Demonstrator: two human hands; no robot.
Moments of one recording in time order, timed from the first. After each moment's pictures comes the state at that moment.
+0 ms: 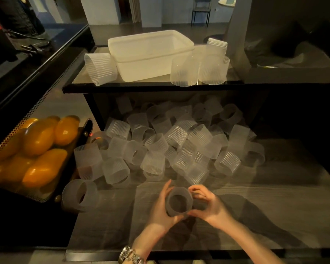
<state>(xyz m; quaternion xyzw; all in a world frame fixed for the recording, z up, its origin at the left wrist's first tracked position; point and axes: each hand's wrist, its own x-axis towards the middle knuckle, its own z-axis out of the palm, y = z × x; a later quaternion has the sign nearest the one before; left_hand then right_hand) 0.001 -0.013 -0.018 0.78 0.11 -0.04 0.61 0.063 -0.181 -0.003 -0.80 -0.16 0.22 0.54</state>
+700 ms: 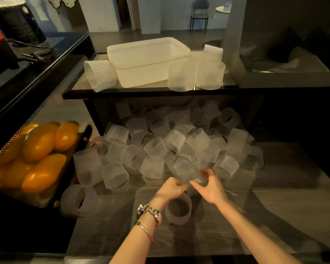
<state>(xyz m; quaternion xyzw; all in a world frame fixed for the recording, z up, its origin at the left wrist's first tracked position) 0.084 -0.019 0.016 0.85 0.11 -0.20 0.47 0.124 -0.170 -0.020 -0.90 -0.03 0.09 0.42</state>
